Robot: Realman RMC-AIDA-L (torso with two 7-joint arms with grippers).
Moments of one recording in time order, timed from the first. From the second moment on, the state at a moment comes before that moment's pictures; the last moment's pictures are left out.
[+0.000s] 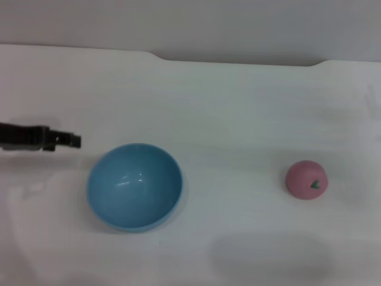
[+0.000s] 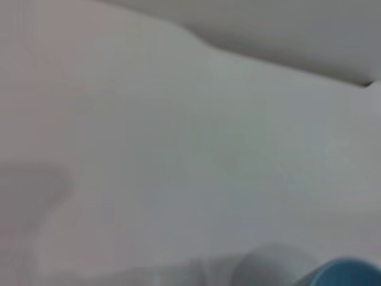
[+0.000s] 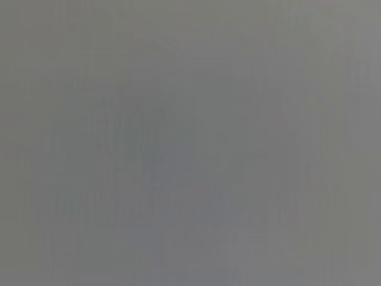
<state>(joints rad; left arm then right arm) -0.34 -1.97 0.91 1.10 2.26 1.45 -2.51 0.62 2.07 -0.33 0.01 -0.97 -1.05 0.13</state>
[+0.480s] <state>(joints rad) -0.38 -2.05 0.92 1.20 2.46 1.57 -2.57 0.63 2.07 -0.33 0.01 -0.97 -1.04 0.13</state>
